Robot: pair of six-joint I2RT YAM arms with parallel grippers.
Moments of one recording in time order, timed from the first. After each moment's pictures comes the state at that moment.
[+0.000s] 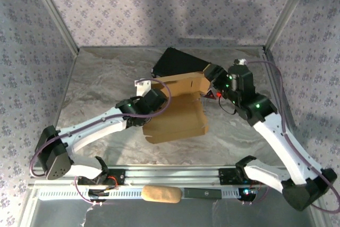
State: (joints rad) left arm -0.94 1.34 1.07 -0.67 -0.77 -0.73; right arm 0.50 1.05 1.18 -0.54 0.13 0.98
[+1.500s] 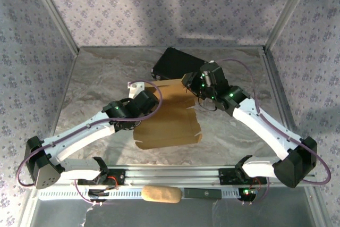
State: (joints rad) left arm -0.95 1.22 1.07 -0.81 -0.72 -0.67; right arm 0.64 1.27 1.17 -0.44 -0.02 1.09
